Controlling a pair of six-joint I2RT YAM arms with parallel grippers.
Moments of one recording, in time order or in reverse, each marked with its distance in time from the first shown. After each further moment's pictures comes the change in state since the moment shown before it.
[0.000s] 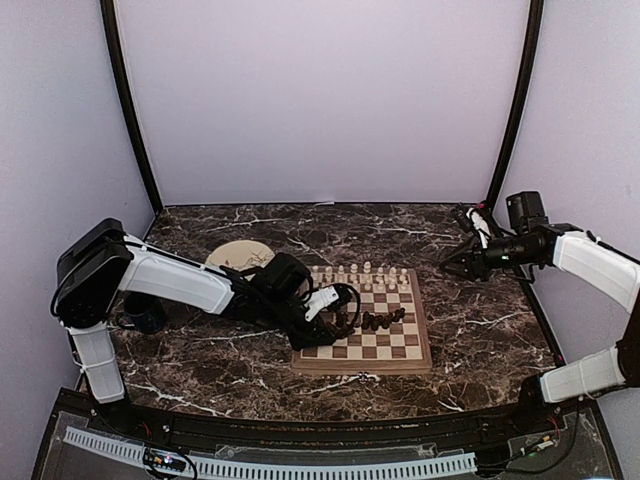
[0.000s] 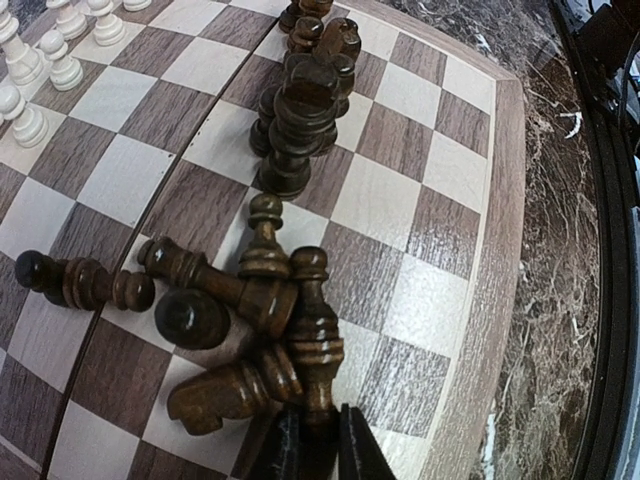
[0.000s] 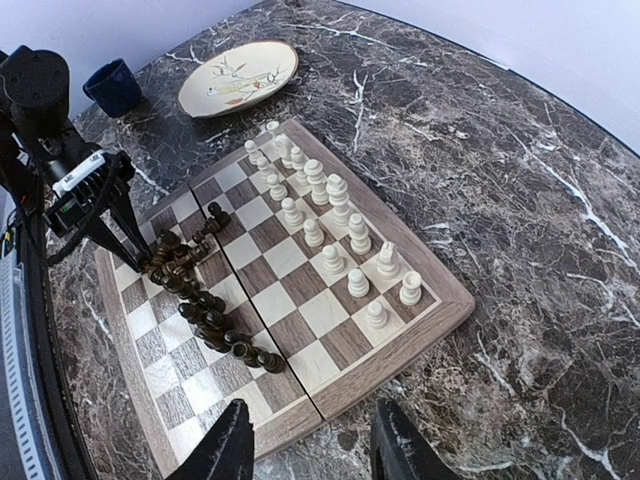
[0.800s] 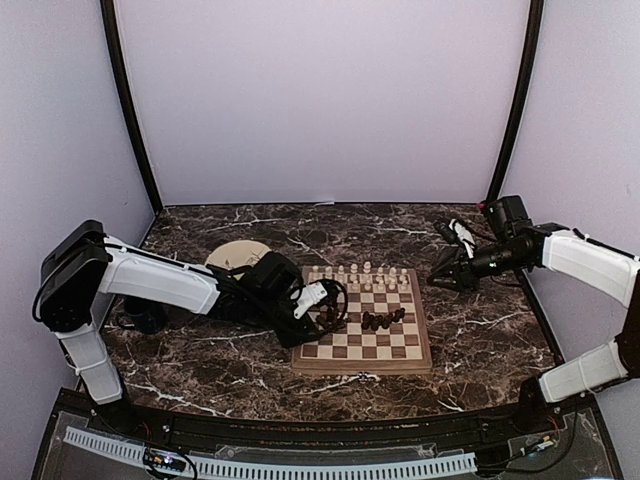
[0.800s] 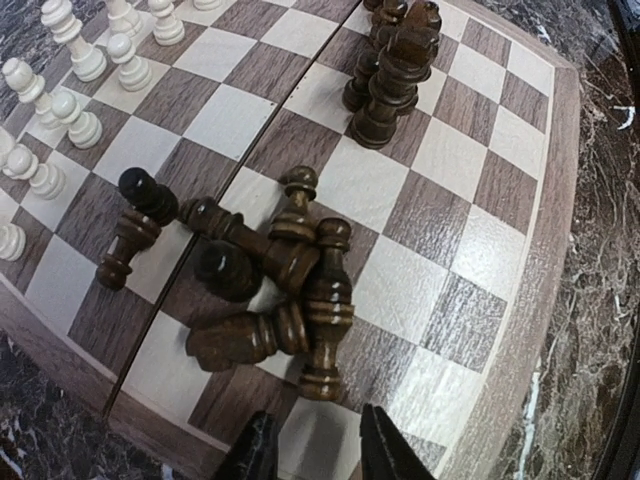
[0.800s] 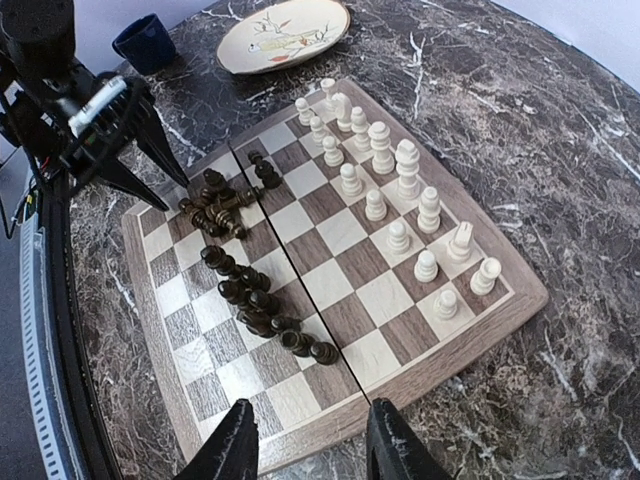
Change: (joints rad) left arm -0.001 -0.088 -0.060 -0.042 -0.168 -0.013; right arm 0.111 0.053 0.020 -0.049 0.009 -0.007
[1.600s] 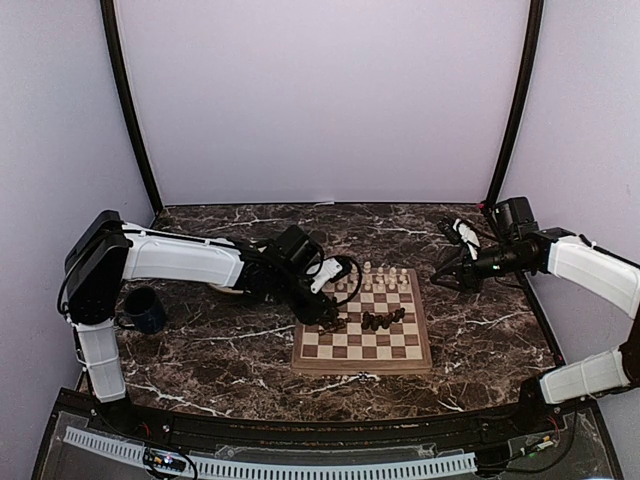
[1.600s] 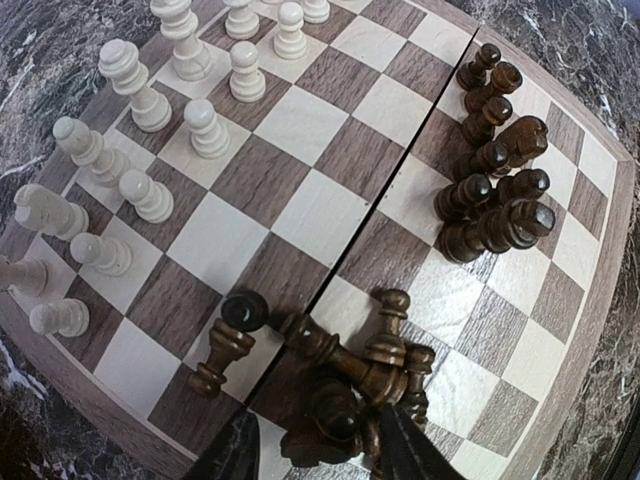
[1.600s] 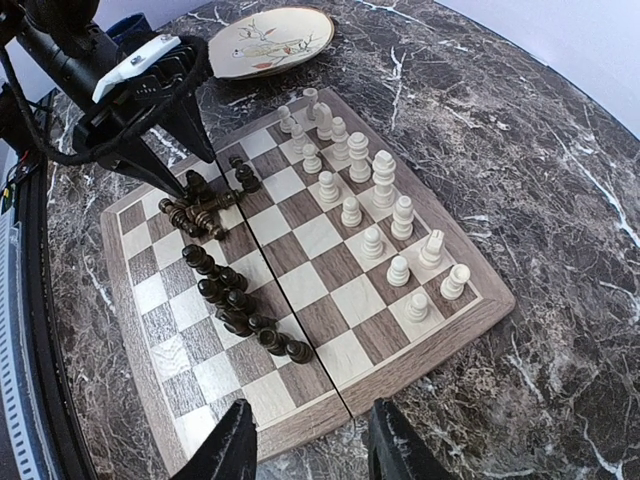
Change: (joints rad) left arm 0.035 0.130 0.307 -0.228 -0.043 -0.046; right arm -0.008 -0.065 -0.048 0.040 0.052 -0.027
